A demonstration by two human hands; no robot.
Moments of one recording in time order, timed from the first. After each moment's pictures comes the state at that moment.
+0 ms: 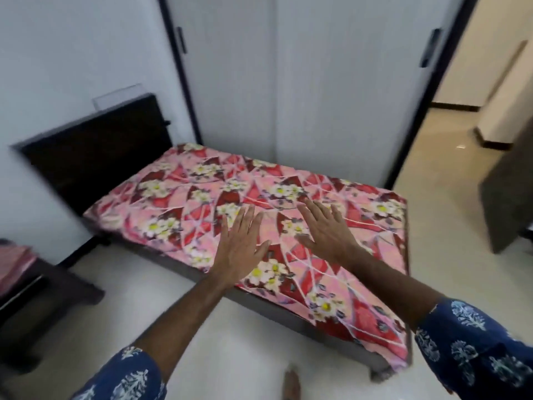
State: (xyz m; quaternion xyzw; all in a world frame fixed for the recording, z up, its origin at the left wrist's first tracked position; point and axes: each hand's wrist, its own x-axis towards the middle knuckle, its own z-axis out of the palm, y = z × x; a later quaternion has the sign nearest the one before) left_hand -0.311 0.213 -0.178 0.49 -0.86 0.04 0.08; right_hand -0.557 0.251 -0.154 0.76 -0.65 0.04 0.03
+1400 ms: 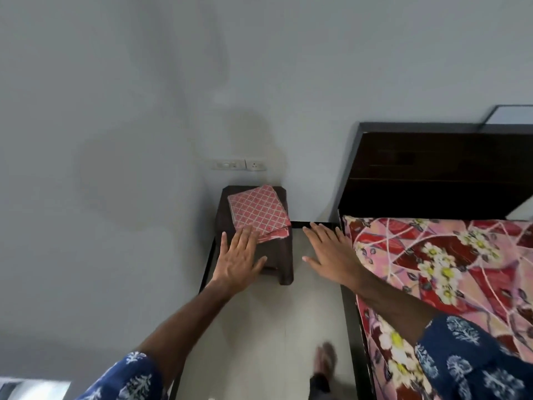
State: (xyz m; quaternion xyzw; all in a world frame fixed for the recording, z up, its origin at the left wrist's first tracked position) left_hand 0.438 -0.075 -0.263 0.91 -0.41 -0.04 -0.01; right_hand 0.298 -0.303 -0.250 0.99 -0.11 -0.03 -0.04
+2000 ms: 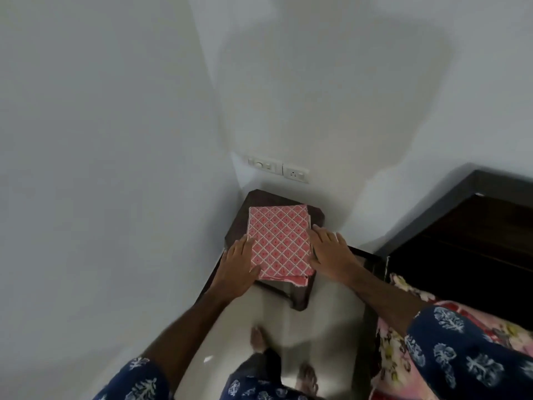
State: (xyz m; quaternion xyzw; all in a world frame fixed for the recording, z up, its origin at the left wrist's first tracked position) left_hand 0.657 -0.212 -0.348 0.95 -0.18 -0.19 0.15; right_hand 0.612 -0.488 -0.331 0.98 0.02 -0.16 -0.10
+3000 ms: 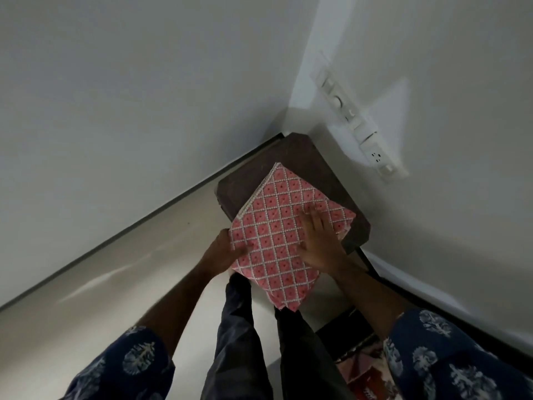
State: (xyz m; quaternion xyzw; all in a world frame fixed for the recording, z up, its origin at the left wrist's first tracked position) left_hand 0.740 -0.241 -0.593 0.74 0.24 -0.38 0.50; right_hand 0.839 -0.503 -0.574 0.90 0.19 -0.38 -0.12
